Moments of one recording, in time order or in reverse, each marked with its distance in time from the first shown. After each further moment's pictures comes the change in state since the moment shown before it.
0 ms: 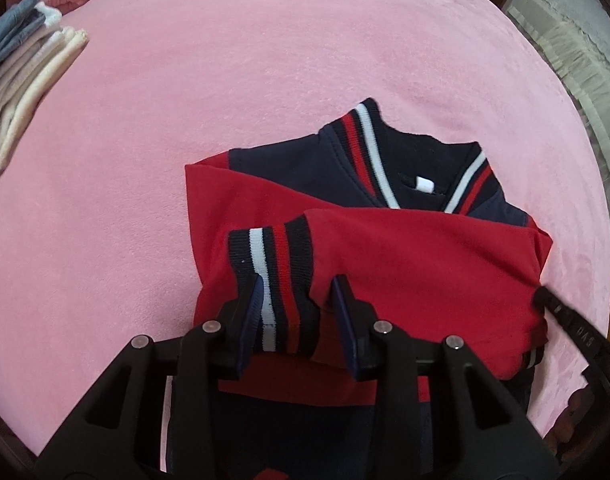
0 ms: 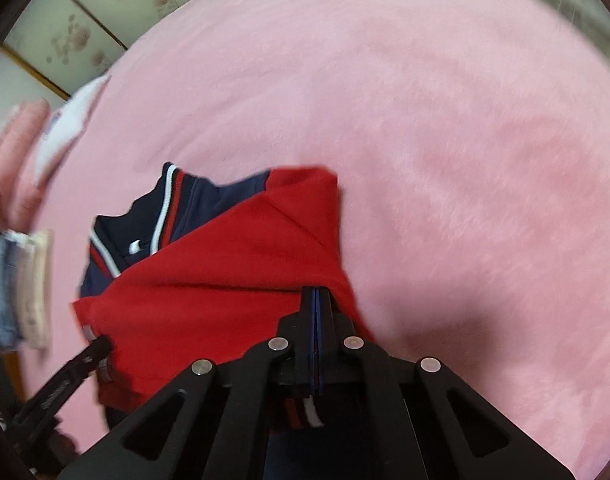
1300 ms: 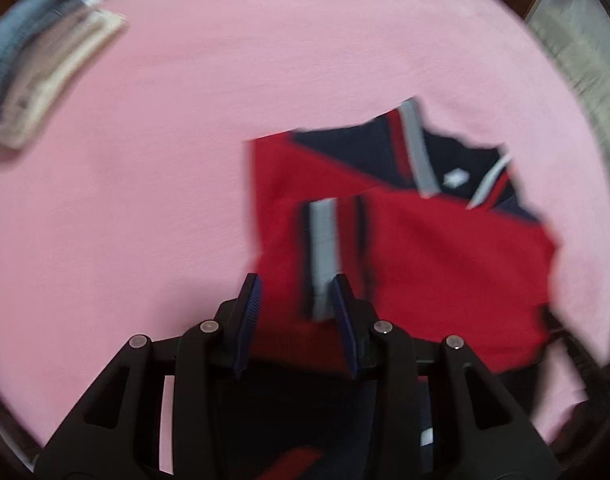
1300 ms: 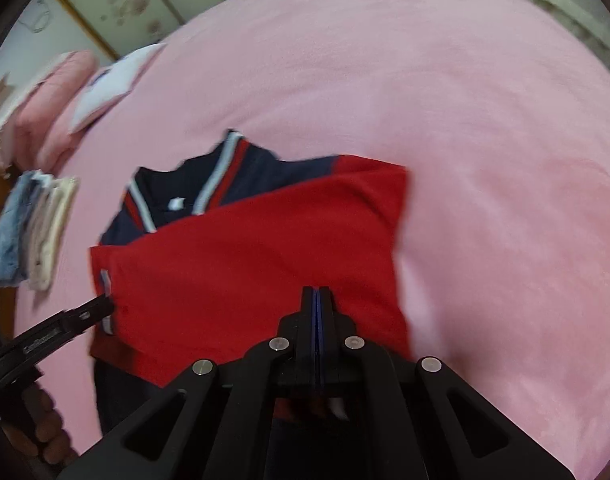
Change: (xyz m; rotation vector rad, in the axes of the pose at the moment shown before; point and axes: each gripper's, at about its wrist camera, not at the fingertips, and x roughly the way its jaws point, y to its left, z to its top) left arm -0.027 0.038 -0.030 -0.045 -0.009 0.116; right arm 0.010 -0.020 -0.006 -0.140 0.030 0.109
